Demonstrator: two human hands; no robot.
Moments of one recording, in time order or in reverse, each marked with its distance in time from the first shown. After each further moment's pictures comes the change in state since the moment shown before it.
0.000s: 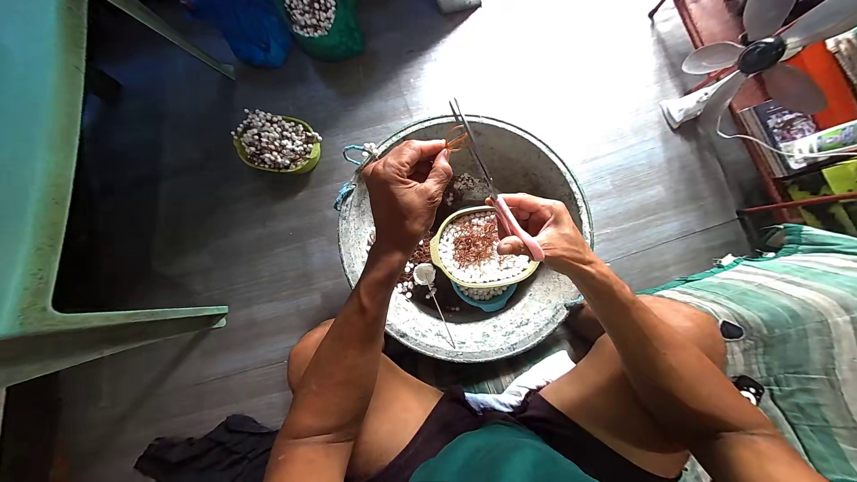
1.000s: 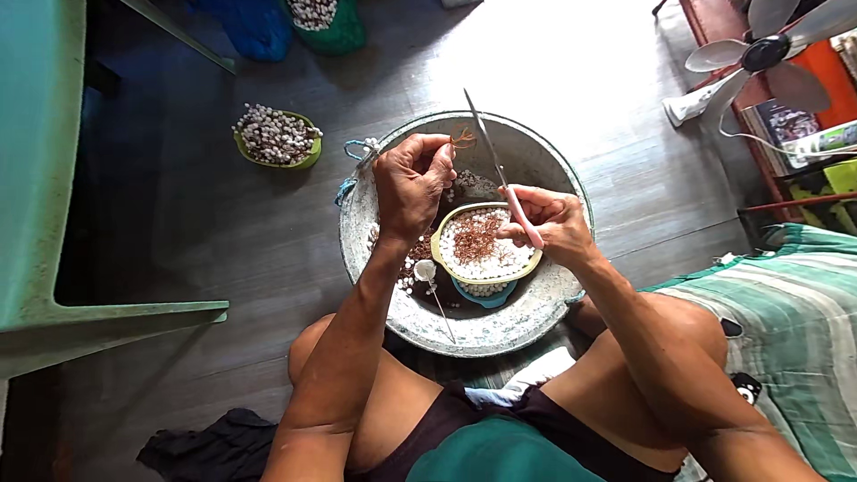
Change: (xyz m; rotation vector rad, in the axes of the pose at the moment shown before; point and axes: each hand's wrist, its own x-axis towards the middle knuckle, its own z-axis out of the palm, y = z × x) left_hand 0.015 -0.011 0.011 -0.209 0.006 -0.119; right_hand -0.002 0.005 -0.004 -0.107 0.113 -0.103
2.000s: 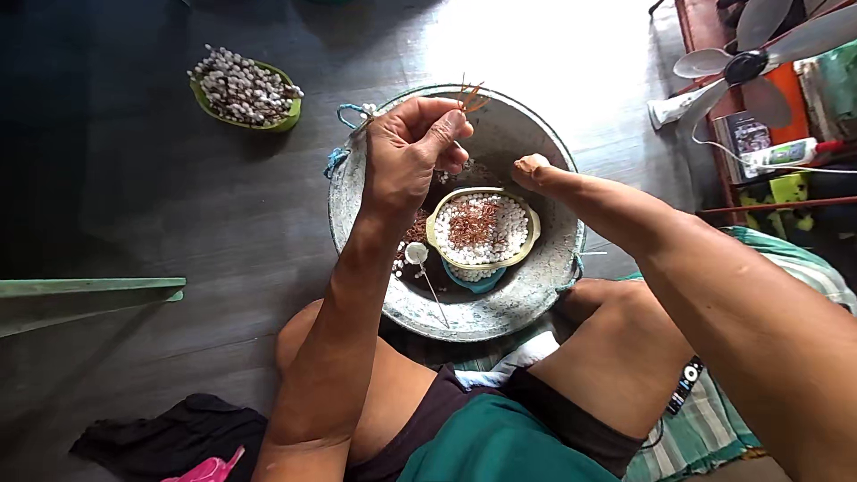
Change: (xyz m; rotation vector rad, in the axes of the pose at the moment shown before) left_hand 0.000 0.019 -0.035 -0.448 -0.037 -0.314; right_hand 0.122 0.185 -0.059 -1.659 -0.742 0.731
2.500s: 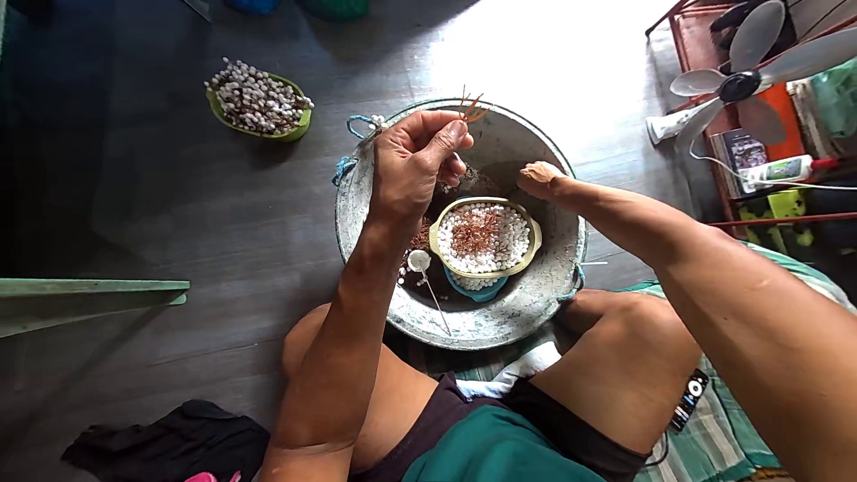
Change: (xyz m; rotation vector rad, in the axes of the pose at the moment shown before) left_hand -0.002 0.006 0.000 -0.023 0.051 -0.016; right_hand -0.018 0.023 -0.019 -0.105 0.125 -0.242
